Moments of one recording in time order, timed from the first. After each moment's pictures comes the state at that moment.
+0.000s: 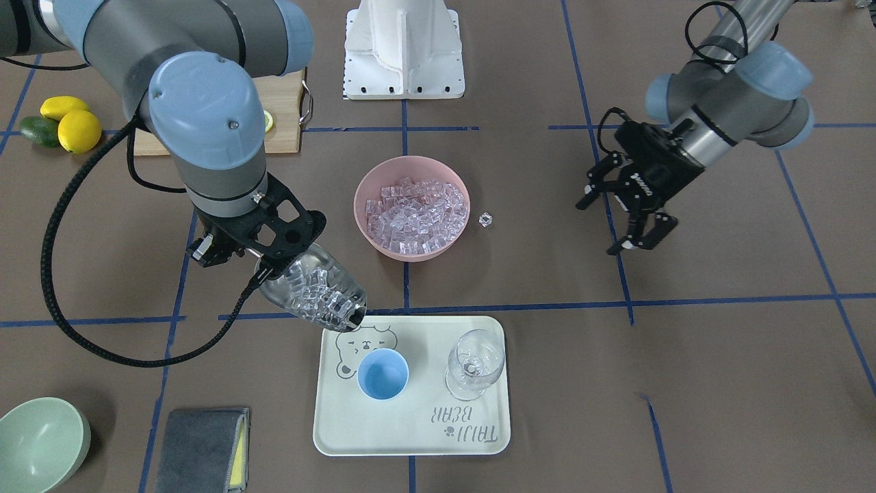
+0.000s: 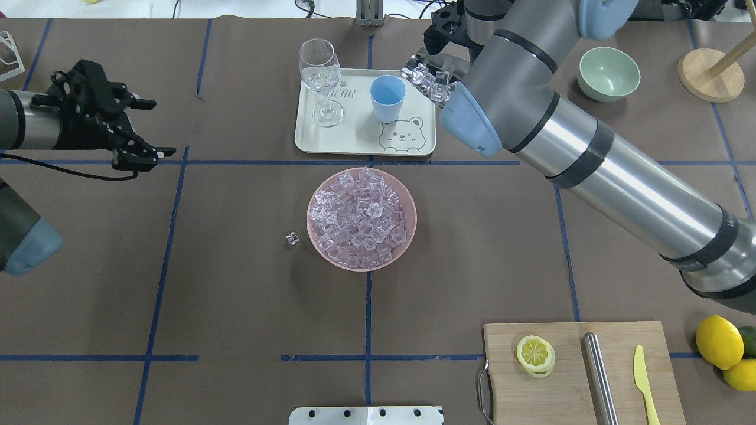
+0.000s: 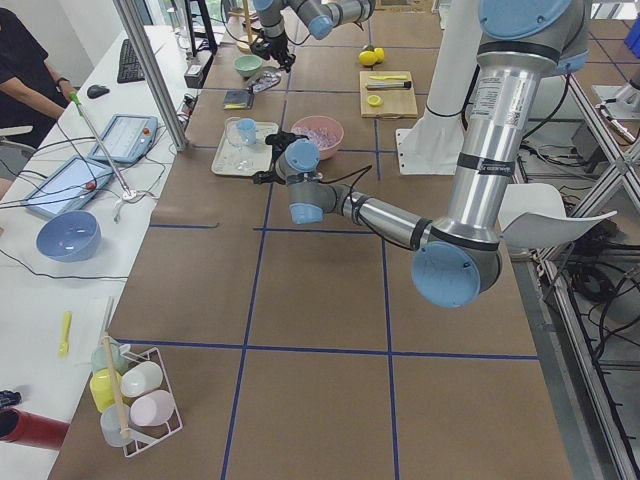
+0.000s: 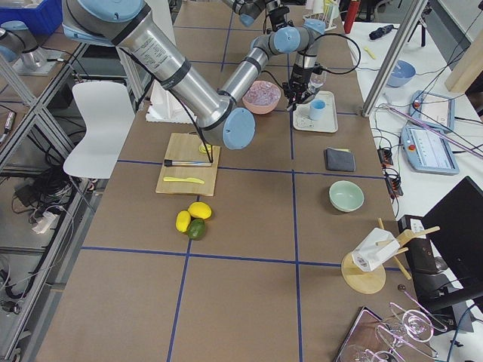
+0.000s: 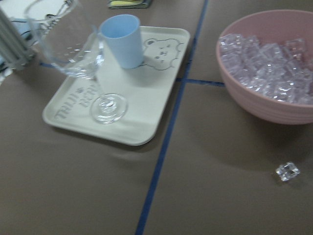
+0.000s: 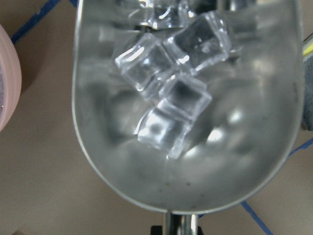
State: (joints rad) left arm -0.94 -1.76 -1.65 -2.64 -1.96 -0.07; right arm 0.87 -0.63 1.47 -2.21 2.04 -0.17
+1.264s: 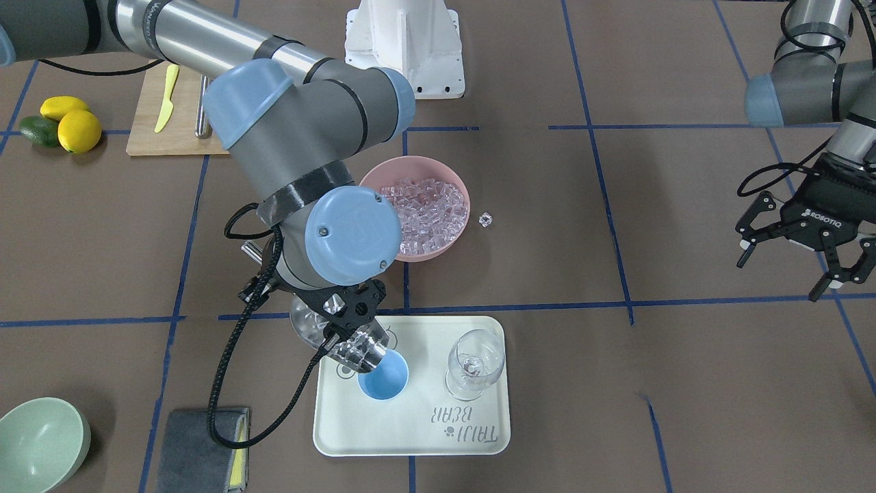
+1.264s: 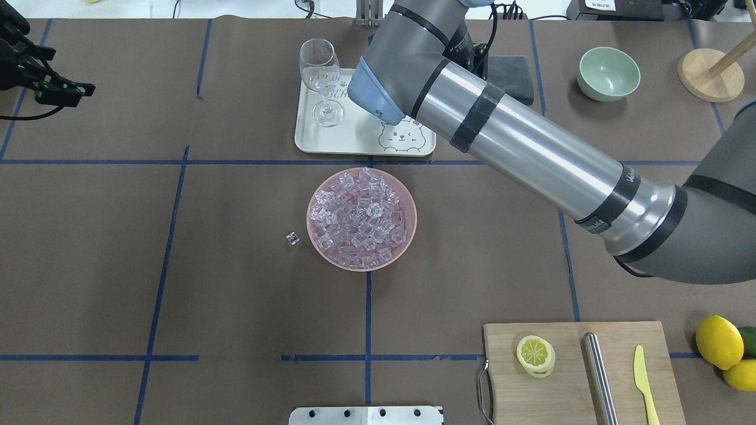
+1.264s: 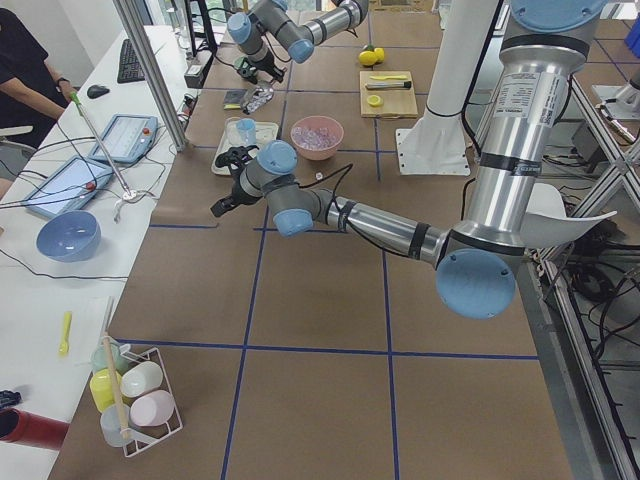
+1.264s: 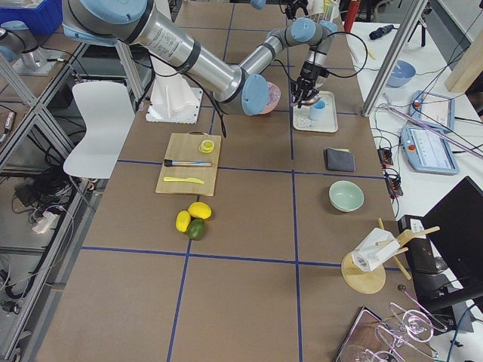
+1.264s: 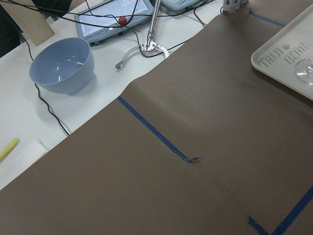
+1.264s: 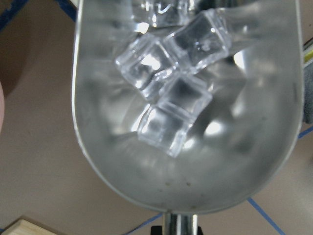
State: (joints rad) left arm -1.15 -1.75 -1.64 -2.42 -2.02 -0.20; right arm 0.82 -0.37 1.08 -2.31 1.92 -0.24
